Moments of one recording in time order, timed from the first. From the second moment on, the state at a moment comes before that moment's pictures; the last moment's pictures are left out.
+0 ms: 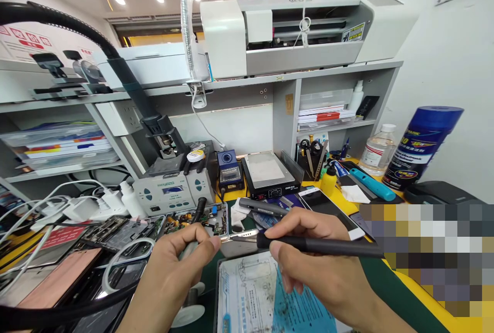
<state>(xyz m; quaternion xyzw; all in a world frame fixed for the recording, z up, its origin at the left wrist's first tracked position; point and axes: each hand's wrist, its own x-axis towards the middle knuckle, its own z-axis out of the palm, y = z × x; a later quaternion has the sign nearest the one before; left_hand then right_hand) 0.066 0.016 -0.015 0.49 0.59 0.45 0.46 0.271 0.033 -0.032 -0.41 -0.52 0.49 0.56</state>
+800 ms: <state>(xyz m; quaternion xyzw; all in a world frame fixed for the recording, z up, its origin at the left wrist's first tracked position) 0.065 0.018 -0.017 0.49 0.59 0.45 0.46 0.280 0.041 -0.047 -0.36 -0.60 0.45 0.56</state>
